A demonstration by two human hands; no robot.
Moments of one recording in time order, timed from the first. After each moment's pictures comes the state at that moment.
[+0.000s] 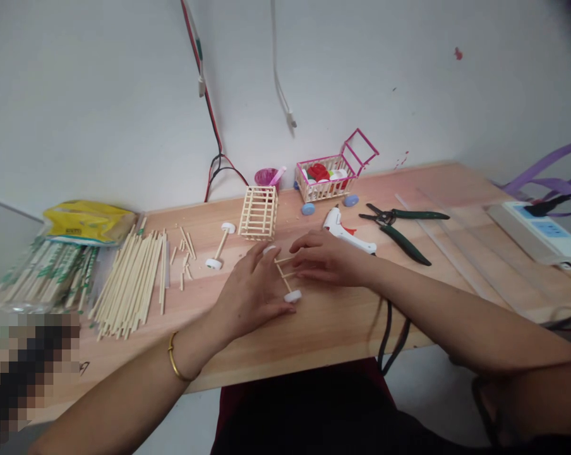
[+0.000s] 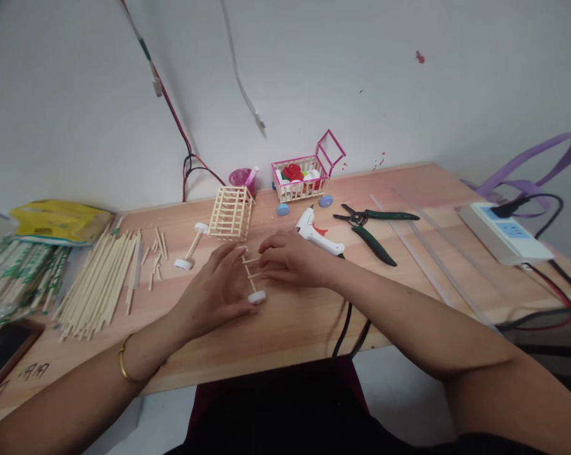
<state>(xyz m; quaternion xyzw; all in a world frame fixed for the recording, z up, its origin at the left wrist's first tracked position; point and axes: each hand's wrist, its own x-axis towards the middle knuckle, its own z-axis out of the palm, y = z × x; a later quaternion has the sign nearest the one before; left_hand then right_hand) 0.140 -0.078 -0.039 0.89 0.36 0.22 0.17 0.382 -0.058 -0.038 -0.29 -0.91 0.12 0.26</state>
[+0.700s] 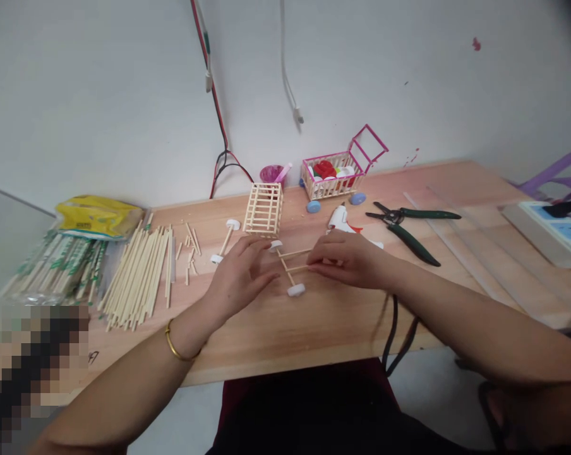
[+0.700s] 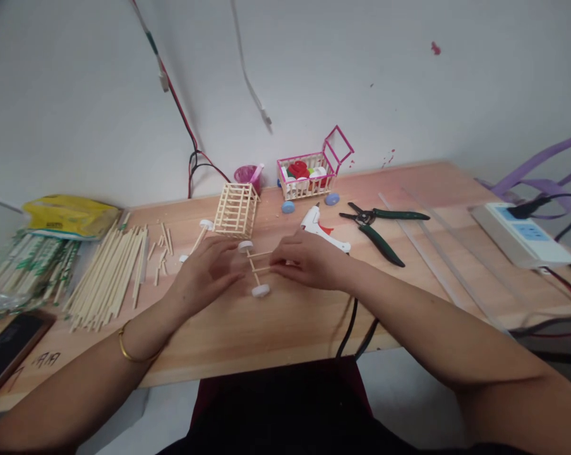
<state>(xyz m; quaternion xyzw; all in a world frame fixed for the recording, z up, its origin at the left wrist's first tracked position) 0.128 -0.059 -0.028 0.88 0.37 0.27 0.16 0.390 -0.071 -0.024 -0.31 -0.90 0.16 0.28</state>
